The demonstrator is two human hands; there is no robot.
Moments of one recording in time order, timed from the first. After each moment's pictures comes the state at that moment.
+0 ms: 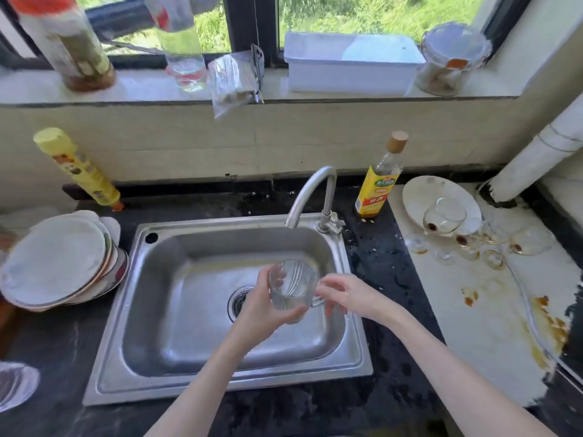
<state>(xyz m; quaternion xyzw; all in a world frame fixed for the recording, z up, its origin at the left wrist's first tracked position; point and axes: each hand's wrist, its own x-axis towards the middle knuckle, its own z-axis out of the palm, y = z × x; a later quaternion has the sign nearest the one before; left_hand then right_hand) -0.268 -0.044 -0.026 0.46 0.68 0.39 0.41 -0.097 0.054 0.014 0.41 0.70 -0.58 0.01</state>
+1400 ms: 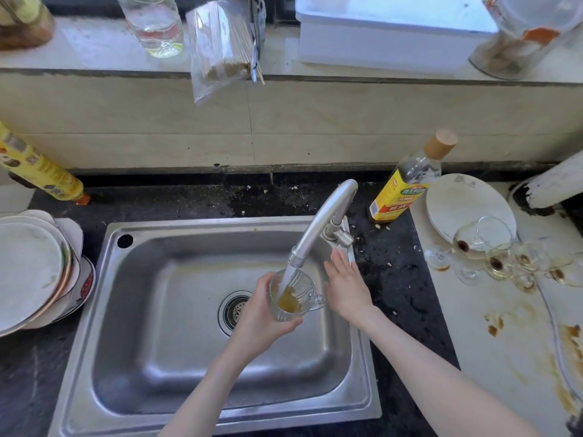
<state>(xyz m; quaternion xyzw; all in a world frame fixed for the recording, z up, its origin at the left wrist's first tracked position) -0.291 0.011 -0.067 0.45 0.71 0.35 0.41 -0.140 0.132 -0.097 0.48 0.84 -0.20 0.12</state>
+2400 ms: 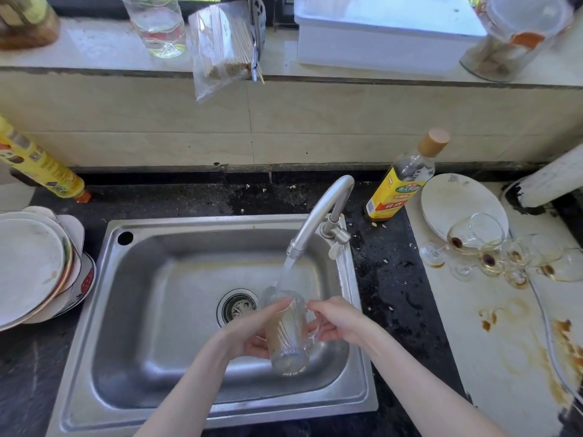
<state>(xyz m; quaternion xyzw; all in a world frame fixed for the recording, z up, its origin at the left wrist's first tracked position) -0.302 0.007 -0.071 0.11 0.65 0.19 0.73 -0.142 0.090 -0.056 0.61 0.39 -0.69 0.07</state>
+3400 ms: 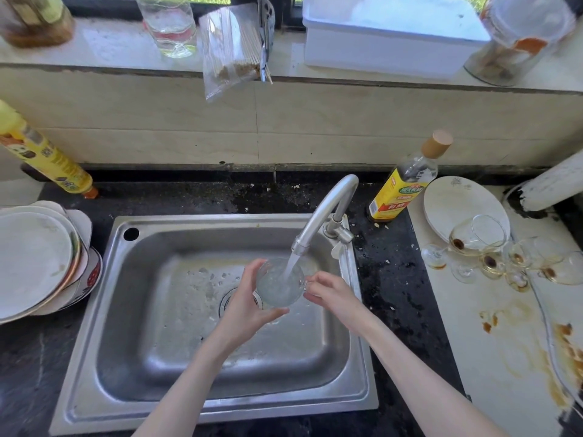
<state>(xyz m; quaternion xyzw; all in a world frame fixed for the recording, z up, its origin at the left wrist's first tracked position) -0.314 -0.003 -0.066 0.43 0.68 0.40 0.44 -0.153 0.095 -0.057 0.50 0.51 -0.69 -0.10</state>
